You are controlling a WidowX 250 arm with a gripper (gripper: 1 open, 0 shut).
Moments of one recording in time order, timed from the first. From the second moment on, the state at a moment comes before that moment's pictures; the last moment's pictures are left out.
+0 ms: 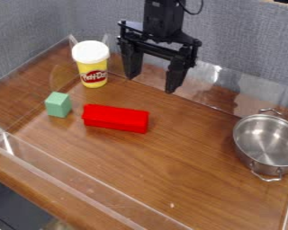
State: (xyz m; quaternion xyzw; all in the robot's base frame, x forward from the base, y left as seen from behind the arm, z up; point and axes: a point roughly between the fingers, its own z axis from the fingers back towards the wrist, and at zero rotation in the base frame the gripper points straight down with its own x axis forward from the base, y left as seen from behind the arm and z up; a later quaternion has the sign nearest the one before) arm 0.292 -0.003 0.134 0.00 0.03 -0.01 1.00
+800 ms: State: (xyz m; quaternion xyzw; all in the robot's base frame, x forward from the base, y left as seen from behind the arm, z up) arm 0.270 0.100 0.108 -0.01 0.04 0.07 1.00
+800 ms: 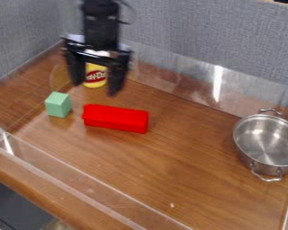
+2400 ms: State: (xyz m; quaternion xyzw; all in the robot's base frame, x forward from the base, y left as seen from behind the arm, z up) arm 0.281 0.169 0.048 -0.03 -0.01 0.10 0.99
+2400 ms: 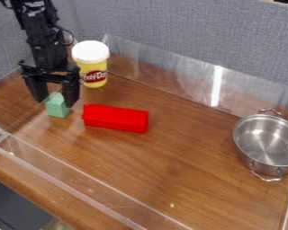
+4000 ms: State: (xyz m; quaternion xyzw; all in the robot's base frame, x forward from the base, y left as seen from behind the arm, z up) arm 0.282 0.163 0.037 -0.03 -0.01 0.11 0.99
